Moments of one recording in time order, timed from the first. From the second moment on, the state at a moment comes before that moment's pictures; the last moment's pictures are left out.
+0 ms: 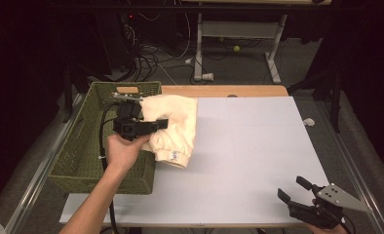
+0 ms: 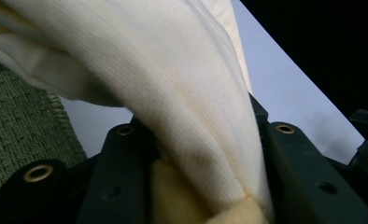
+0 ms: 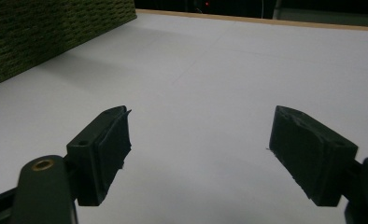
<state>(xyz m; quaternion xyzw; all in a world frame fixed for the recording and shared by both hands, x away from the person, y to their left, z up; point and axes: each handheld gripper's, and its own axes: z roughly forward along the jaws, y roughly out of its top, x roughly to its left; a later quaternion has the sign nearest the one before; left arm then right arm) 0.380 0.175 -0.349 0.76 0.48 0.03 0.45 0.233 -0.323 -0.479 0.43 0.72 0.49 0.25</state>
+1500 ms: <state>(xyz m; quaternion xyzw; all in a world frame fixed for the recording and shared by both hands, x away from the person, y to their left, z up) 0.360 0.261 -0.337 0.70 0.53 0.07 0.47 0.233 -0.322 -0.480 0.43 0.72 0.48 0.25</state>
